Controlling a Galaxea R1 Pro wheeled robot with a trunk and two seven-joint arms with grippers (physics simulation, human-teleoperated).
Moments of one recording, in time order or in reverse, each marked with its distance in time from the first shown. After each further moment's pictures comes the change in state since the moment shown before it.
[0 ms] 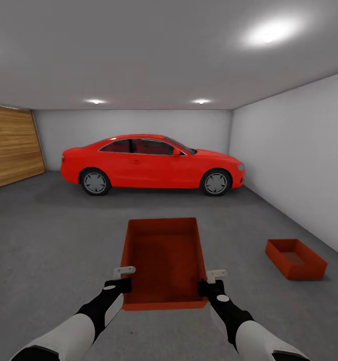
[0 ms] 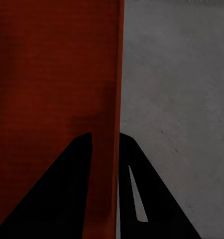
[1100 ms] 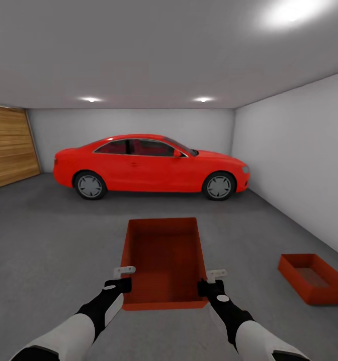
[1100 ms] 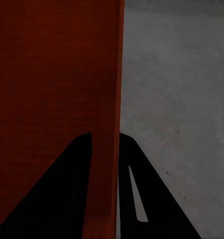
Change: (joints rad) left arm 0.000 0.000 0.002 -0.001 -0.003 0.000 0.000; right arm 0.000 0.000 0.000 0.000 0.000 -0.001 0.000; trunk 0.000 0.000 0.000
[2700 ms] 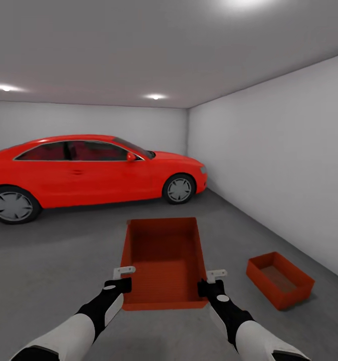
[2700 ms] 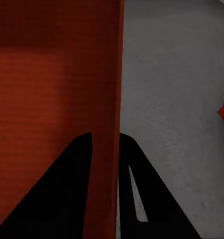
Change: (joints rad) left arm 0.000 0.000 0.000 0.001 0.001 0.000 0.000; right arm 0.000 0.000 0.000 0.000 0.000 0.001 0.000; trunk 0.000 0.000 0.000
